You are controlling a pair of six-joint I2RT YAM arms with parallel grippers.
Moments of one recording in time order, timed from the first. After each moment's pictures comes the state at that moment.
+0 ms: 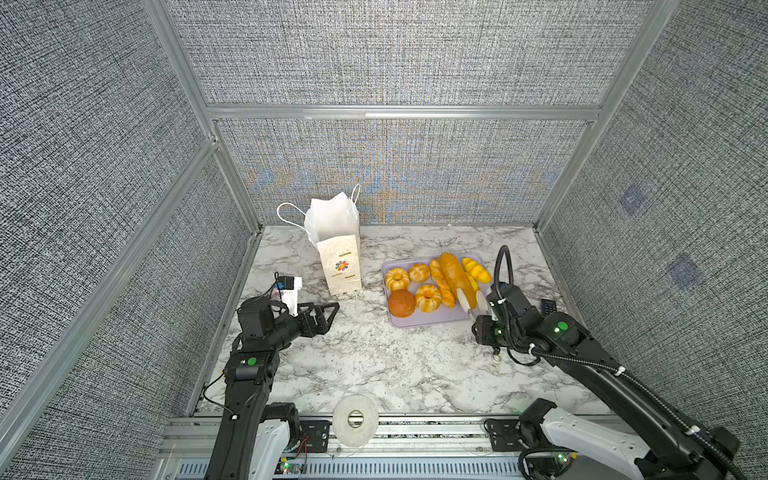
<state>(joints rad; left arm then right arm) 0.02 0.70 0.57 -0.37 0.68 -0.29 0.60 0.99 0.98 -1.02 0.17 0.60</state>
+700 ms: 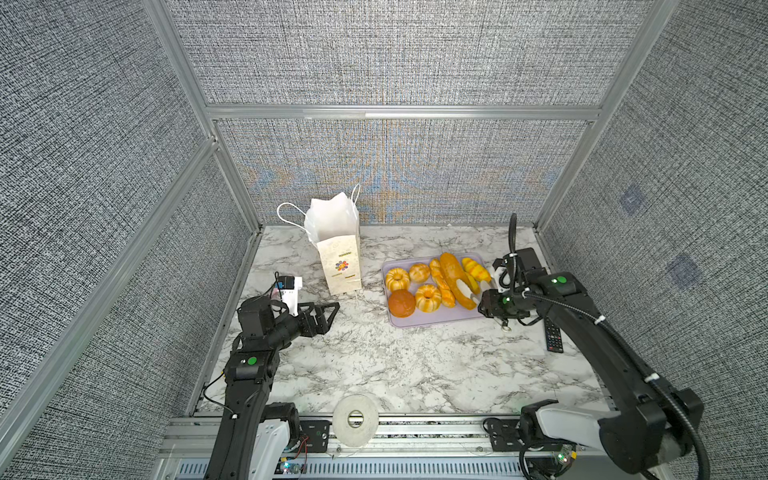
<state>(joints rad) 0.02 0.70 0.57 -0.36 0.69 -0.29 0.22 1.29 1.19 -1.08 -0.11 0.18</state>
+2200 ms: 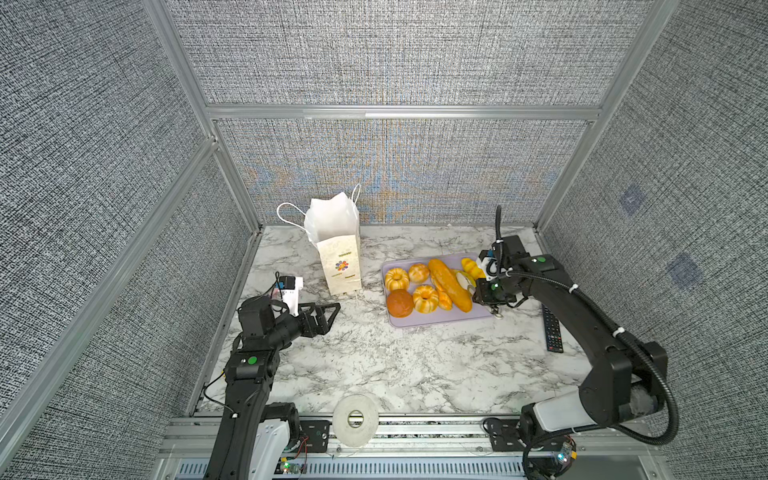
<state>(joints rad) 0.02 0.70 0.57 -0.36 0.71 -0.29 0.24 1.45 1.26 -1.02 -0.17 0.15</state>
